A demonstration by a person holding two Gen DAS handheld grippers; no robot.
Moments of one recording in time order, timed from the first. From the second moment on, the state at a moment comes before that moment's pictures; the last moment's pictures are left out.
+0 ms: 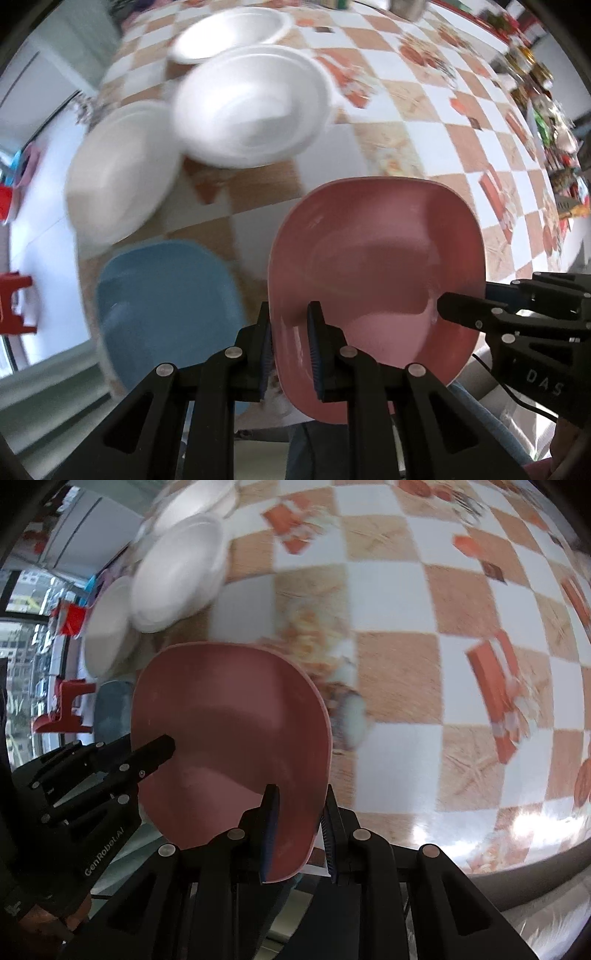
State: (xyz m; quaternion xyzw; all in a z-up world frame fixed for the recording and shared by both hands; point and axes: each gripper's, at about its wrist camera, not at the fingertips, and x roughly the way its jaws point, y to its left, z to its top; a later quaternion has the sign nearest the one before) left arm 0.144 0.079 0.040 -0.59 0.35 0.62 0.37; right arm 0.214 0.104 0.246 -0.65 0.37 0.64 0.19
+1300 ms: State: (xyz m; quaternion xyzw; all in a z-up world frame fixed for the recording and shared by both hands) left arm 0.024 -0.022 0.025 -0.61 0.32 0.69 0.23; right arm 0.077 0.008 0.186 -0.68 0.30 0.67 0.06
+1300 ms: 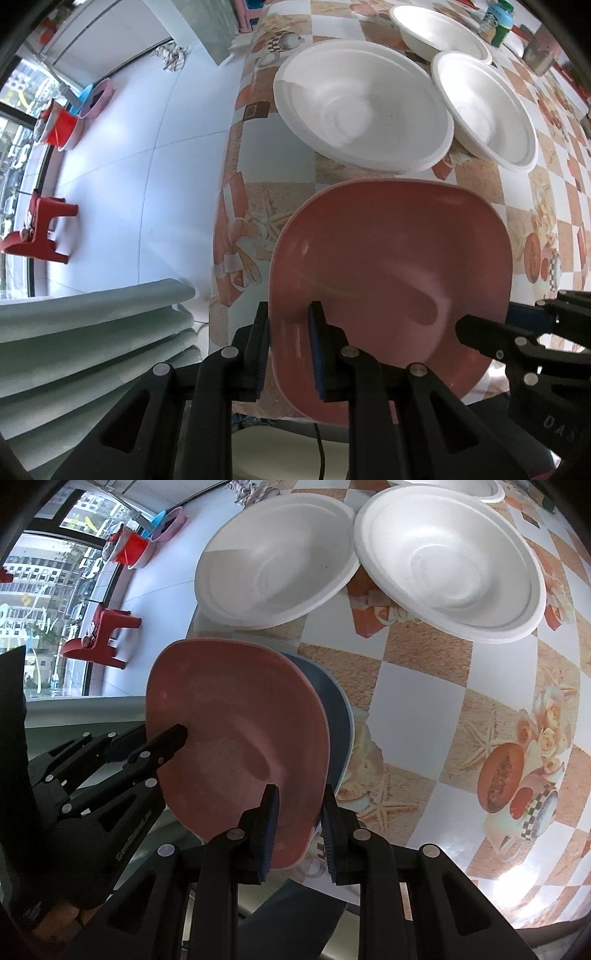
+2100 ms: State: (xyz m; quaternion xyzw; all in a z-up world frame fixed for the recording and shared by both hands) left arm 0.032 -0.008 0.053 -0.59 0.29 0.71 0.25; right arm 0.100 0.065 0.197 -0.66 0.31 0.68 0.11
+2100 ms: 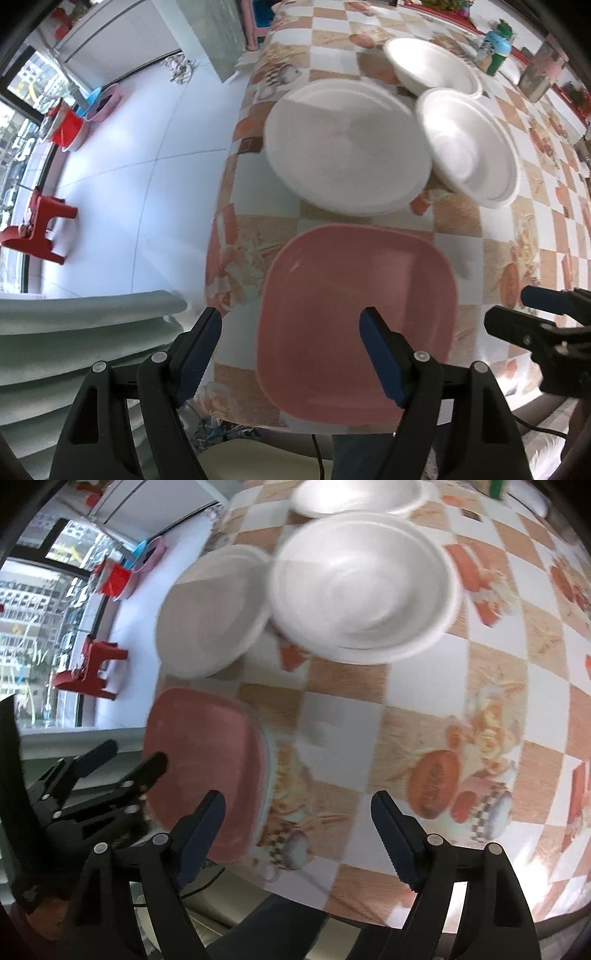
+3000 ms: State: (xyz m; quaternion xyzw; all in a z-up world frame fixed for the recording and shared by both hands) left arm 0.005 0.168 0.077 -0.53 0.34 0.72 0.31; right arm 0.107 0.187 0.205 -0.61 0.34 0.69 0.20
